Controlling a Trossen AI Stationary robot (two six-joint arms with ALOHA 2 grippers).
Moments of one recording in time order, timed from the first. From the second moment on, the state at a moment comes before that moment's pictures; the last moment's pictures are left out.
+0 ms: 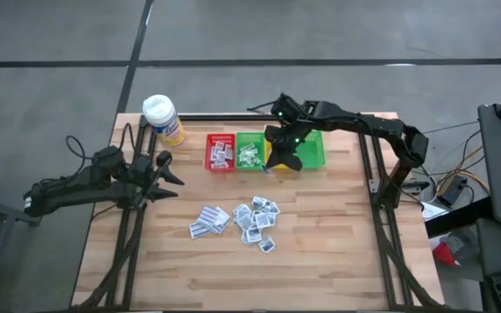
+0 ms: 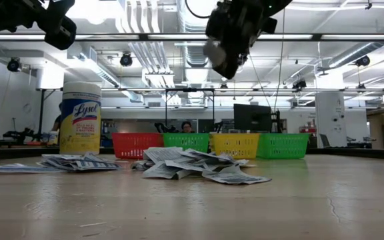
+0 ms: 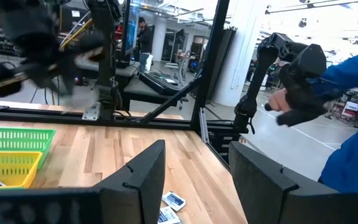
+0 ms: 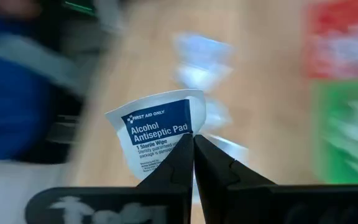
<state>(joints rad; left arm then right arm) 0.23 0.28 0.34 -0.06 0.54 -0.21 -0.41 1.73 1.52 -0.80 -0.74 -0.18</state>
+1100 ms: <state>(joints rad) 0.23 0.28 0.34 -0.06 0.49 -0.24 -0.60 1.88 1.52 -0.89 -0.13 -0.43</state>
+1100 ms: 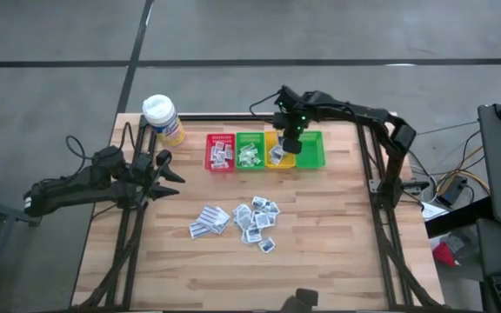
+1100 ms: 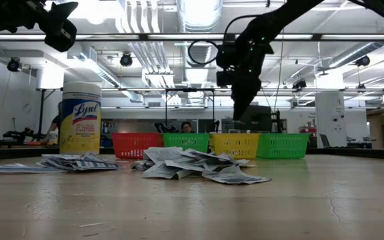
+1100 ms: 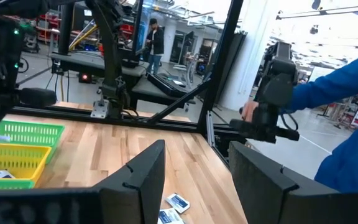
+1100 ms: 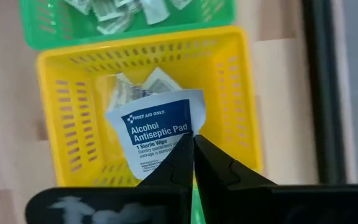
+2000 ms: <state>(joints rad) 0.23 0.28 0.34 -0.06 0.47 -0.24 -0.53 2.03 1.52 -0.86 -0.10 -0.42</state>
